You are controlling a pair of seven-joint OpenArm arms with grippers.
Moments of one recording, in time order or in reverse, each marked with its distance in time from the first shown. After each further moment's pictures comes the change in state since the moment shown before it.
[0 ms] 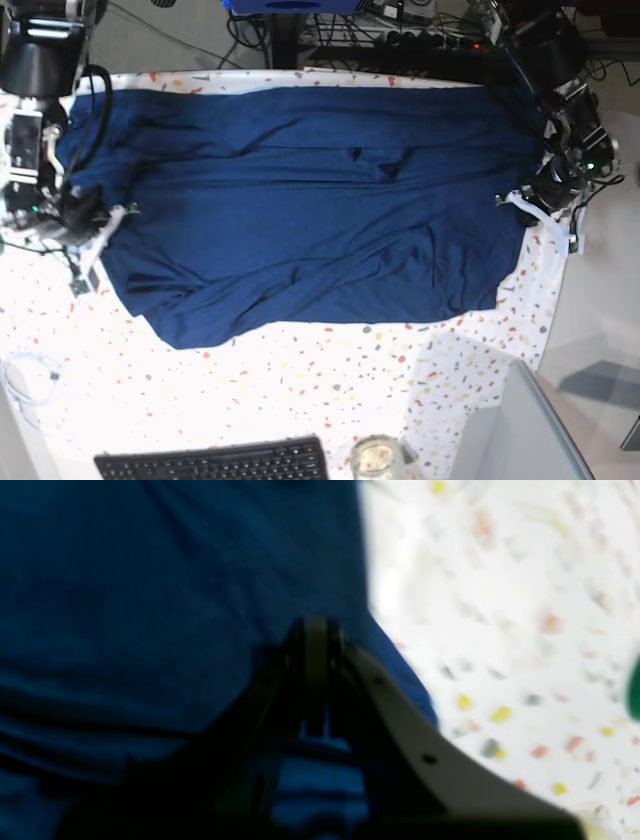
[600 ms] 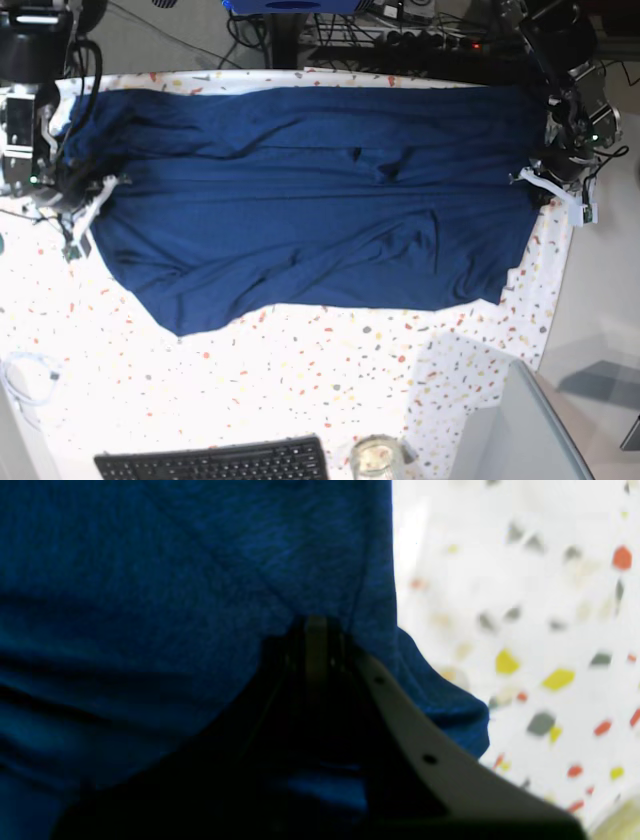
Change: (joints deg) left arm 4.2 -4.0 0.0 -6.8 -0.4 2.7 -9.3; right arm -6.0 3.1 -0.2 -3.8 0.8 0.0 7.8
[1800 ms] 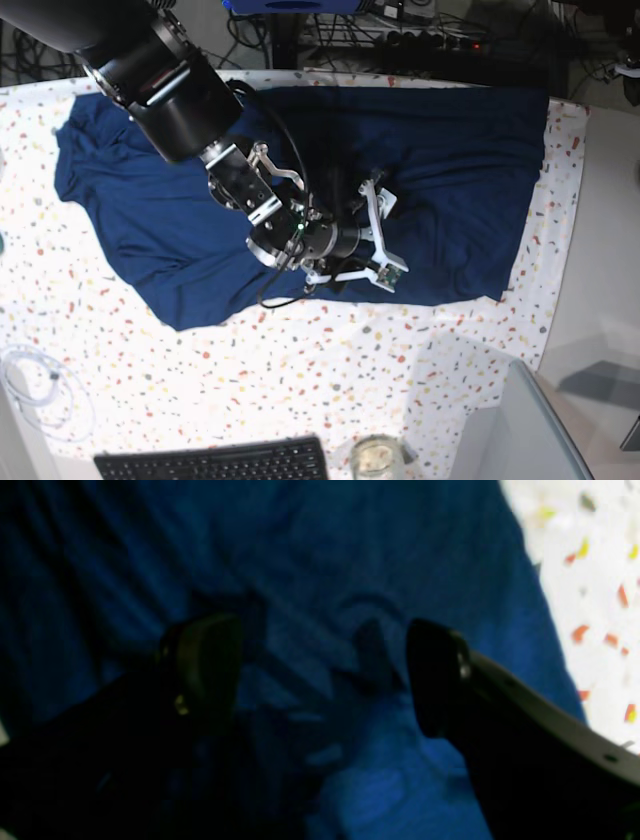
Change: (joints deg) left arm 24.1 1.8 -28.8 24.2 -20.4 -9.3 12.5; right arm 20.0 -21.5 -48.0 -11.1 -1.4 -0.2 5.5
